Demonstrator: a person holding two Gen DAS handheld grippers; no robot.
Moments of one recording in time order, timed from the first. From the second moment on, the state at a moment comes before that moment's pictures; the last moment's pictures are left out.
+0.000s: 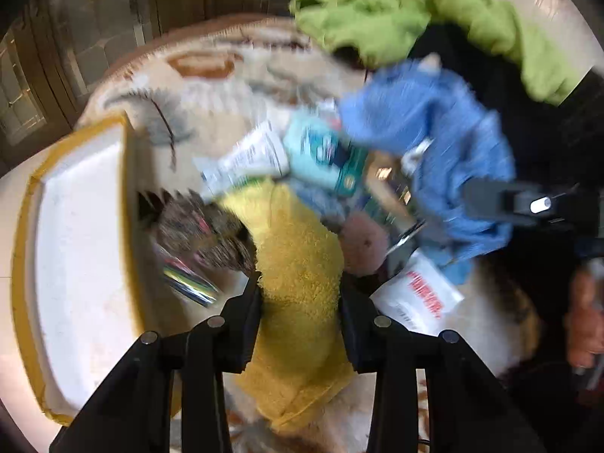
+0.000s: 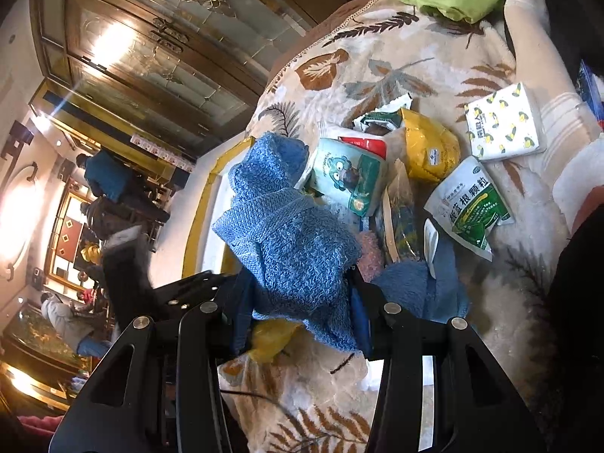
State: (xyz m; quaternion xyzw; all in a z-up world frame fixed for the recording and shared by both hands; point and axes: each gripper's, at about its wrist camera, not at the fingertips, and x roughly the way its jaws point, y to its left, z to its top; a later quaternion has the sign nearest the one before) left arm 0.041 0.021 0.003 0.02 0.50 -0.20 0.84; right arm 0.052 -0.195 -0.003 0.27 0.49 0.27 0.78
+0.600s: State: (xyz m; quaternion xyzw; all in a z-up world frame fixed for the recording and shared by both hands) left arm 0.078 0.174 0.088 -0.05 0.42 -0.07 0.90; right arm 0.106 -0.071 0.051 0.35 0.47 0.39 0.70
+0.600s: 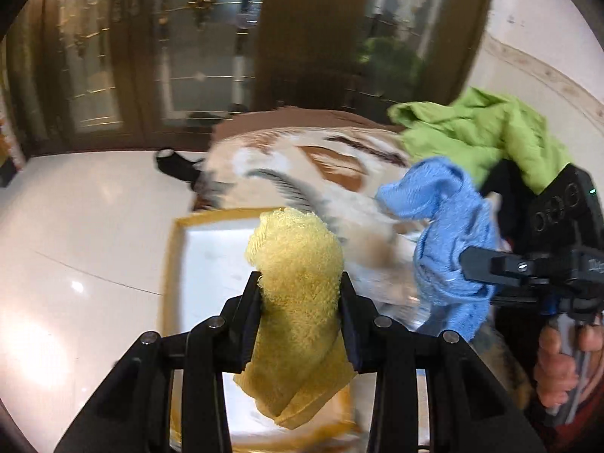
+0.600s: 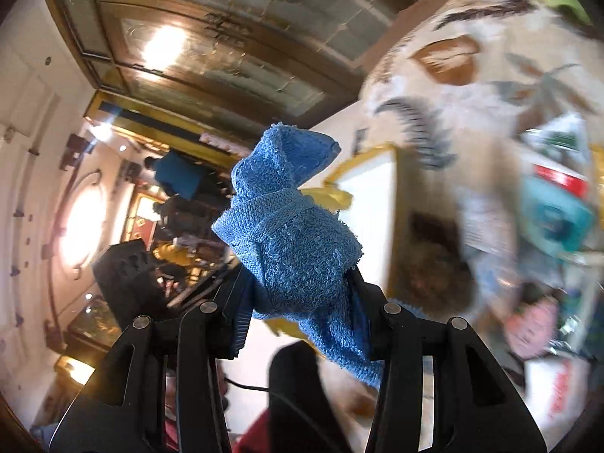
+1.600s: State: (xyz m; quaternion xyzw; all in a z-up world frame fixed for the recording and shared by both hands) left arm 0.149 0.237 -0.013 -0.06 0.47 0.08 0.88; right arm 0.186 0.085 -0.022 0.24 0.57 0.26 0.74
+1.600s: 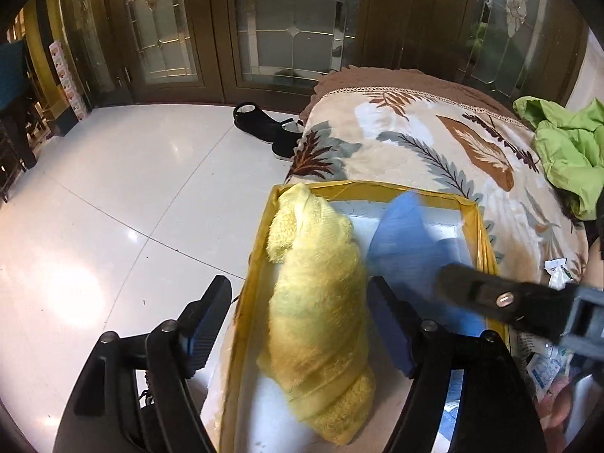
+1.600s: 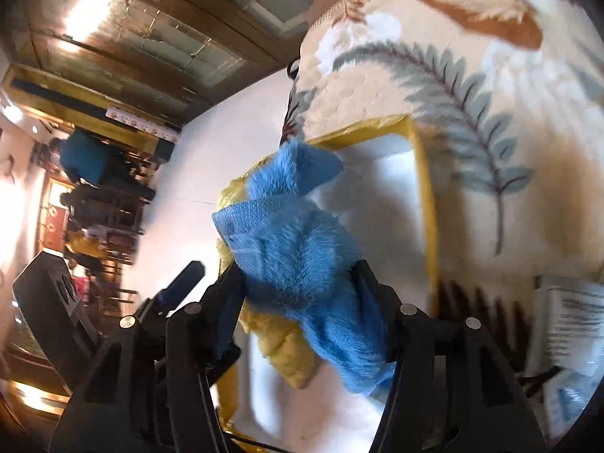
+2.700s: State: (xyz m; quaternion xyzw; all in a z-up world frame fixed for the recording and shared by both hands) left arm 0.041 0.105 0.006 -0.06 0.48 -0.06 0.87; right arm 0.047 -0.119 0.002 0.18 0.50 0.24 0.81
